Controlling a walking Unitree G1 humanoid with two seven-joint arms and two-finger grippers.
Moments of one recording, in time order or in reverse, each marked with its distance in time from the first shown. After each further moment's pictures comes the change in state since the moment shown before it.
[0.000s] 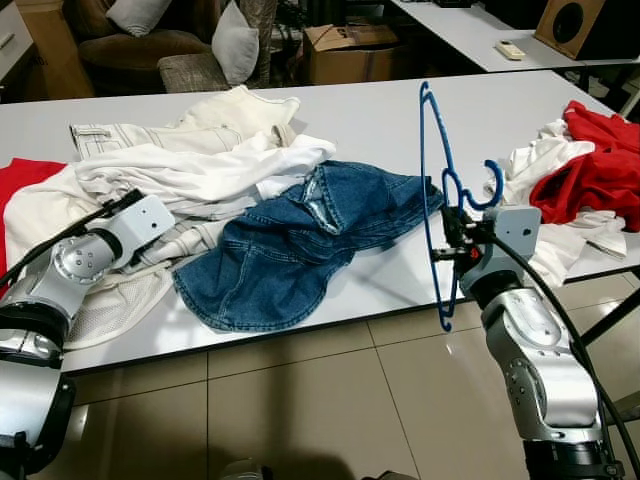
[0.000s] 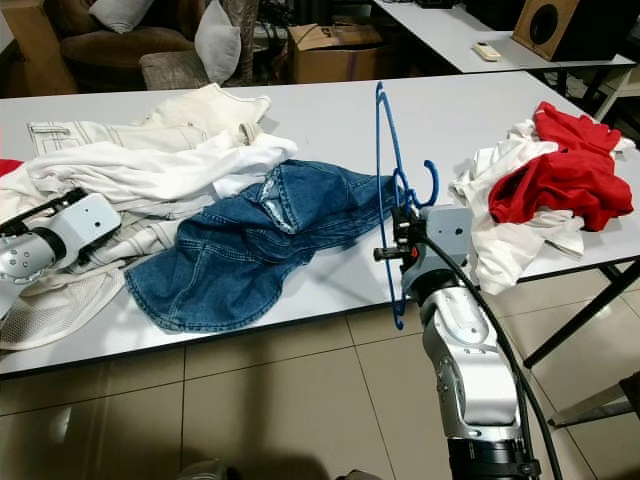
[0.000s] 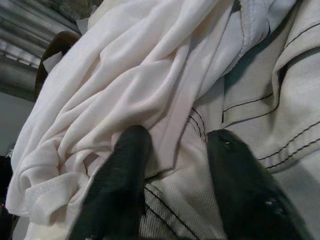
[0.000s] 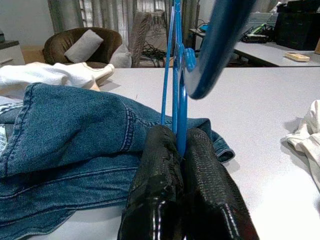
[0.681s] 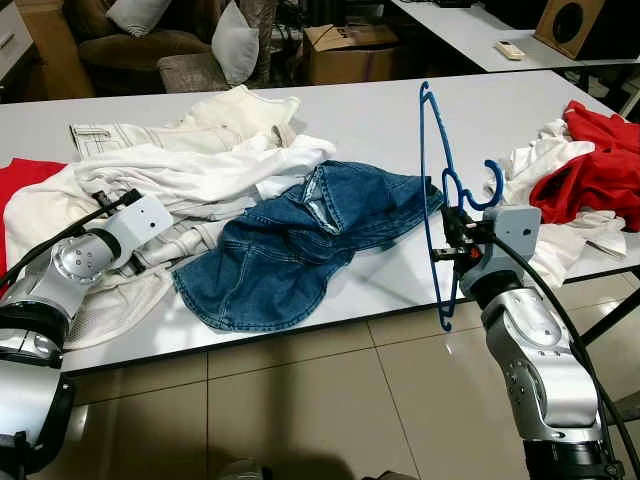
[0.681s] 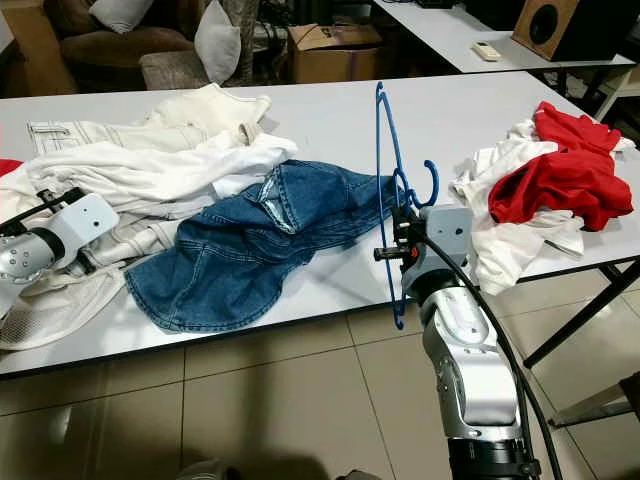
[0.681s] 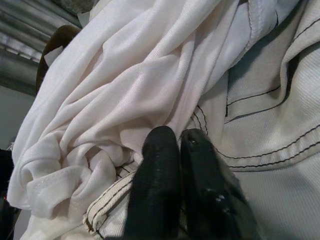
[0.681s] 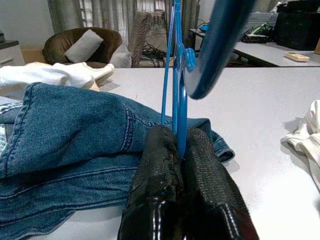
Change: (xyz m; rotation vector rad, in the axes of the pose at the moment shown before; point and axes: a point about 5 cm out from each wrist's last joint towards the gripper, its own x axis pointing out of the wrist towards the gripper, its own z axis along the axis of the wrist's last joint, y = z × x) left arm 0.000 0.001 -0.002 -0.007 0.018 0.009; right arm 0.000 0.000 0.000 0.000 0.000 0.000
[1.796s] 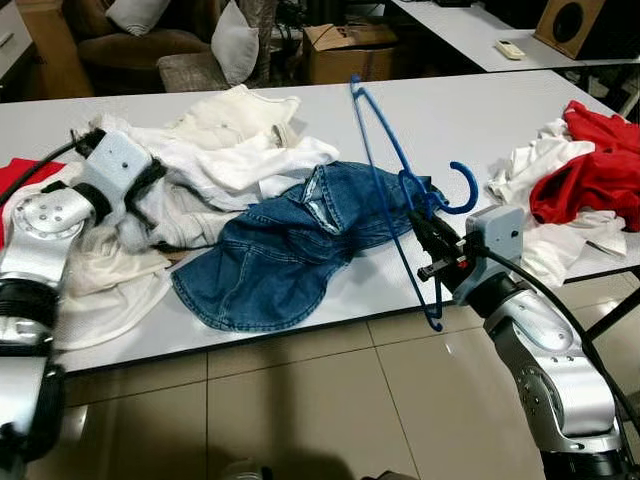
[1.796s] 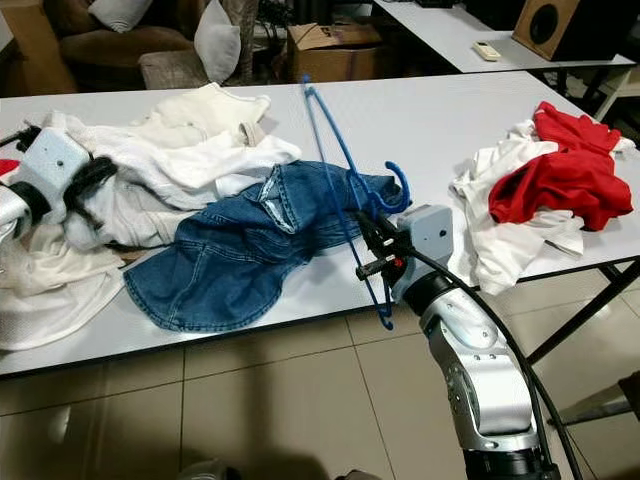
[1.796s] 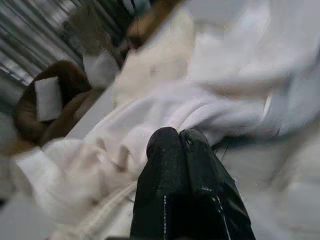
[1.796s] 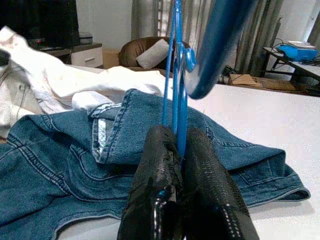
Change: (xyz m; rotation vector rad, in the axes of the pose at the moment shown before) left arm -0.012 0.044 0.029 -0.197 -0.194 -0.013; right arm -0.010 0.016 0.011 -0.047 -0.045 0.318
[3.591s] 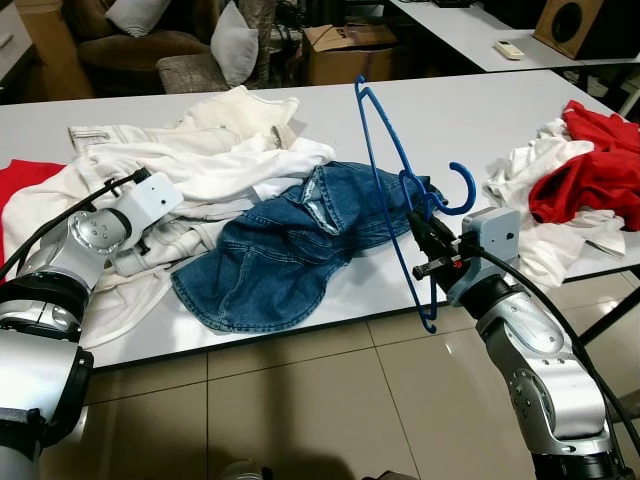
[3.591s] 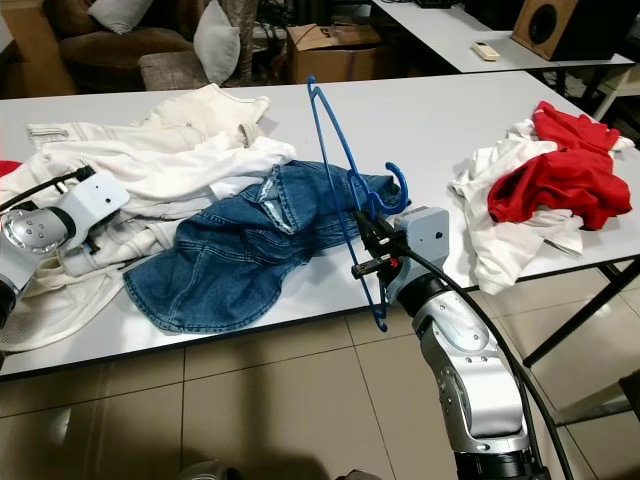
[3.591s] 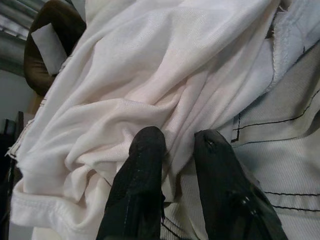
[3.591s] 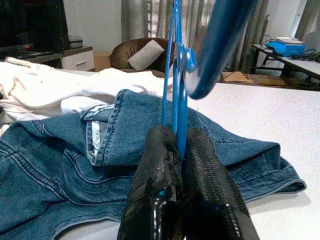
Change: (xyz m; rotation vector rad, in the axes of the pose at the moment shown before) left arm 0.022 -0.028 -0.019 0.152 0.297 -0.003; right arm 0.002 0.004 -0.003 0.026 -0.003 -0.043
